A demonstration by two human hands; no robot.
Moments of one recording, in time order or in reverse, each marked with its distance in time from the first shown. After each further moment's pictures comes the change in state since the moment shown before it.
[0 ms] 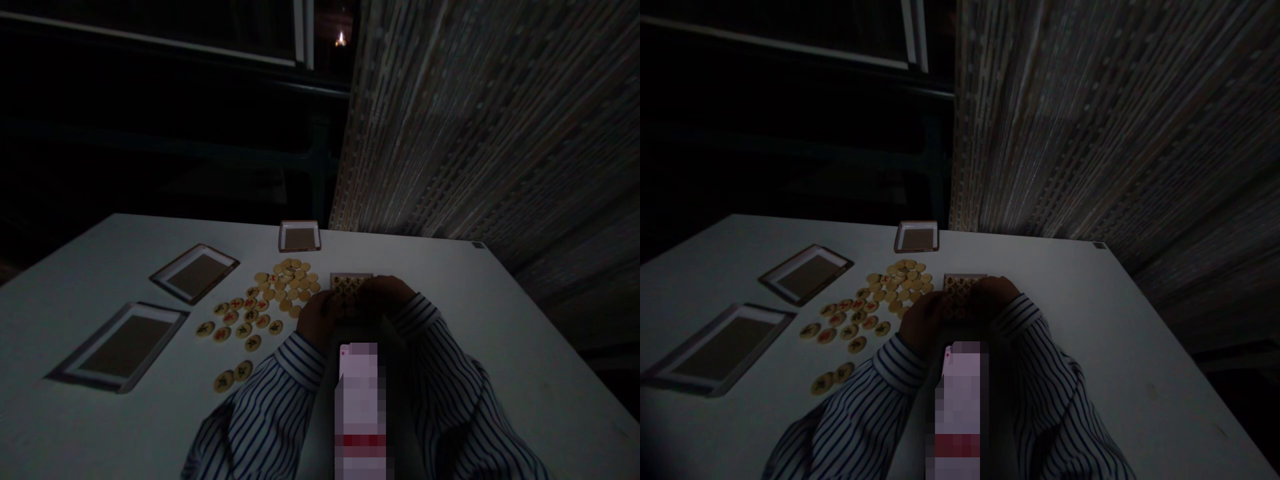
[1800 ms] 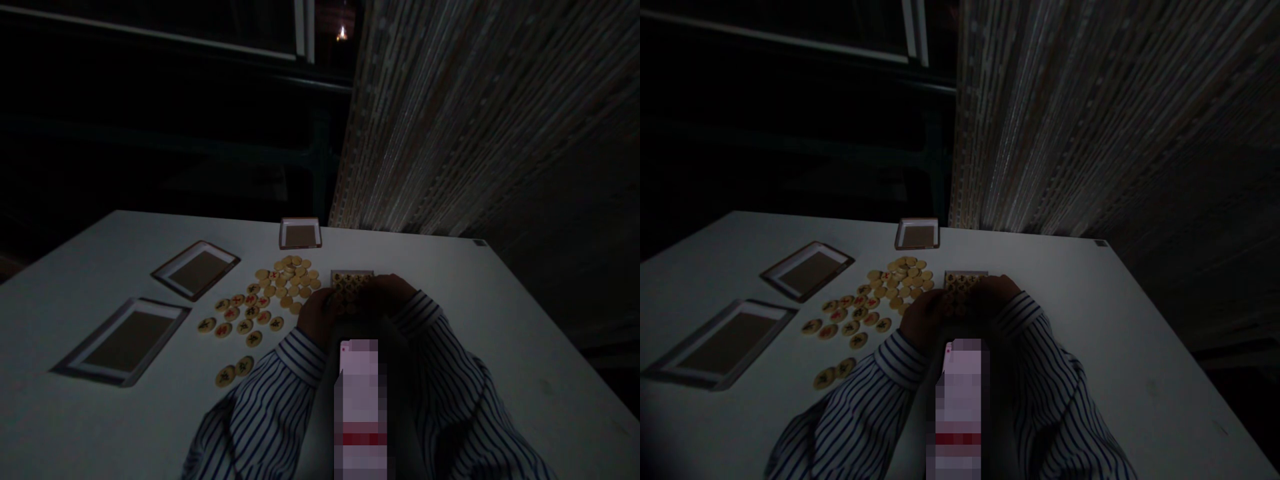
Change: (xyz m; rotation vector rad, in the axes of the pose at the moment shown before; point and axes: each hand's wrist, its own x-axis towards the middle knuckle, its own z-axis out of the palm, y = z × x) left_hand 0.001 -0.004 0.004 0.050 -0.018 -0.008; right_hand -0.006 -0.007 -0.006 -0.062 -0.095 0.020
